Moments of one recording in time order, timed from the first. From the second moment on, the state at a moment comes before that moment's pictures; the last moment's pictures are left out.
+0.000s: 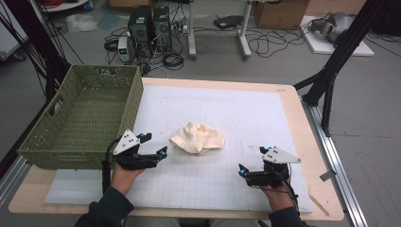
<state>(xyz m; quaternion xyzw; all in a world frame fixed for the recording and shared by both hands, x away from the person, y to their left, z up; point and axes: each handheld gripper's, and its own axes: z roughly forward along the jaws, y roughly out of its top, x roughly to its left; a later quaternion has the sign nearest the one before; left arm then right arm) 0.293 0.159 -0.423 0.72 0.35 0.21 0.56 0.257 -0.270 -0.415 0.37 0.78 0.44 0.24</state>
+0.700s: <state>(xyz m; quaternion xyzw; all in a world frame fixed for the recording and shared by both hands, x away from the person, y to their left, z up) 0.290 0.166 -0.422 0.71 0.35 0.21 0.57 0.302 -0.198 -0.405 0.27 0.84 0.42 0.21</state>
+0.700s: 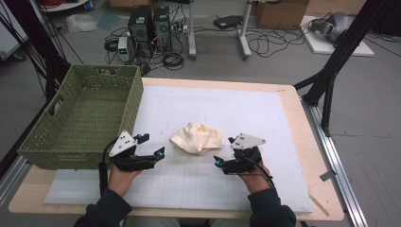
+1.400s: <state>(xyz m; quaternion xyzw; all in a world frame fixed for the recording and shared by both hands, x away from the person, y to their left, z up) 0.292 0.163 -0.425 0.72 0.35 0.20 0.57 0.346 -0.163 -0.421 0.24 0.88 0.36 0.18</state>
